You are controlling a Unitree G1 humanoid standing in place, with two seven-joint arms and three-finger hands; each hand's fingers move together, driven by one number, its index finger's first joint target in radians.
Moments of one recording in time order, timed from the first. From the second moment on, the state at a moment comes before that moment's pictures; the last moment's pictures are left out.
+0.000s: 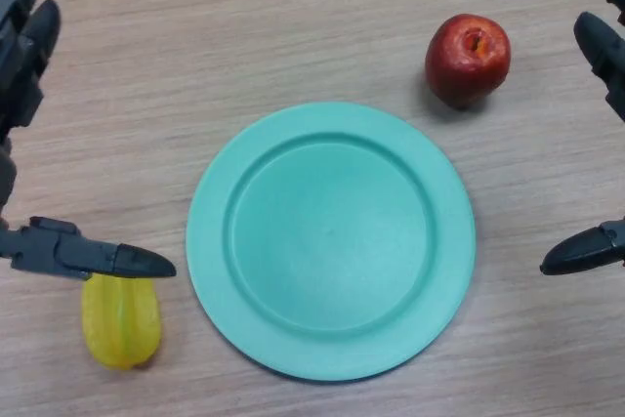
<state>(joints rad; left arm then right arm) -0.02 0.28 0.29 -0.62 -0.15 0.18 -0.26 -0.11 -0.36 -0.27 -0.65 0.35 0.44 0.28</state>
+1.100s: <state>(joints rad) 0.01 0.27 0.28 -0.65 -0.26 0.26 -0.25 -0.50 -0.38 -0.08 0.04 0.13 0.18 0.23</state>
